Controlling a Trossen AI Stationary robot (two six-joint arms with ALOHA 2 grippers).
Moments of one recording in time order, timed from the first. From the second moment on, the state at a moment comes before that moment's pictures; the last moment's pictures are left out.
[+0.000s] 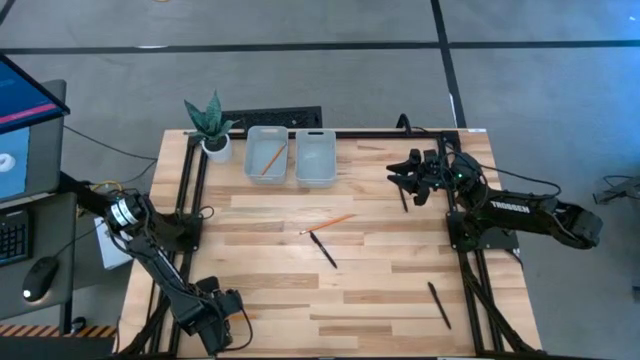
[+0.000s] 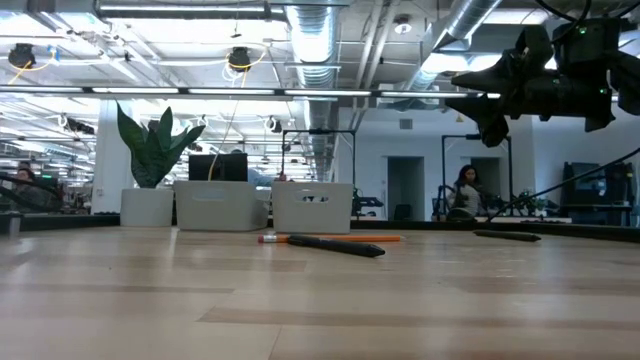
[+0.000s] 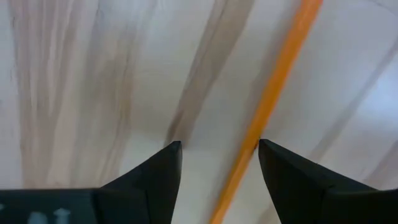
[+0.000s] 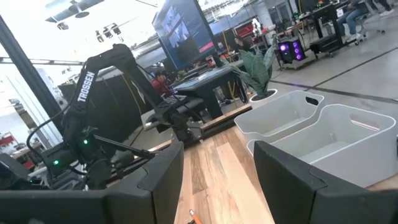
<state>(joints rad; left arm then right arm) -0.99 1.75 1.01 -0.79 0.02 -1.36 -0.70 0.88 0.10 0.90 -0.62 0.43</state>
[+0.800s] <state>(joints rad) -0.98 1.75 0.96 -0.73 0.09 -1.24 -0.70 0.88 0.10 0.90 -0.60 0.41</state>
